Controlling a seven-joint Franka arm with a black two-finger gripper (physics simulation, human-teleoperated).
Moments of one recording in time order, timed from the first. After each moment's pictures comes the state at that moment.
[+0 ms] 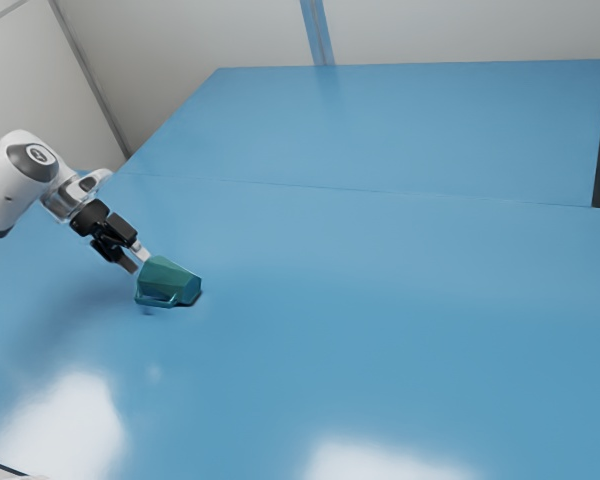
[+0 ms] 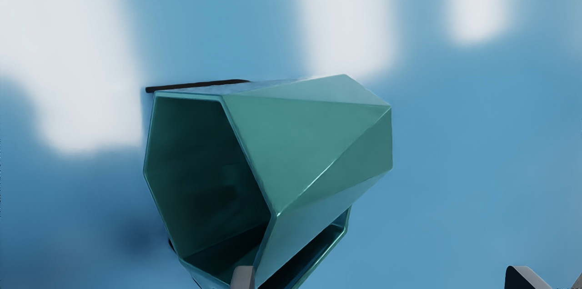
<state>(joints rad) 0.66 0.44 -0.16 -1.67 -0.47 1.63 0.83</state>
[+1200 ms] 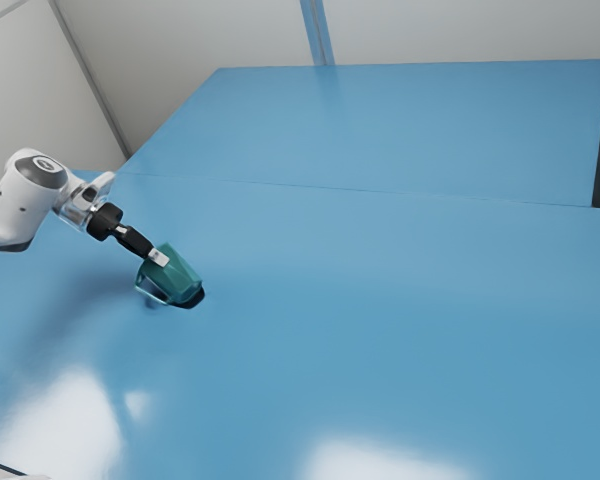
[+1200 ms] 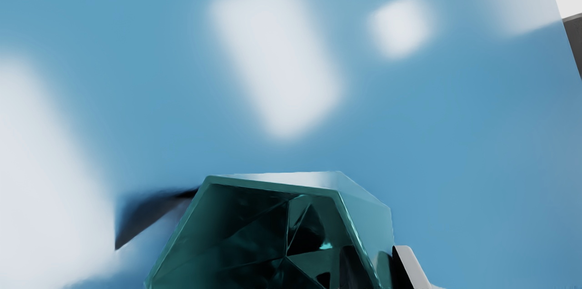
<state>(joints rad) 0.67 0.54 -0.17 -1.61 -0.62 1.63 1.15</state>
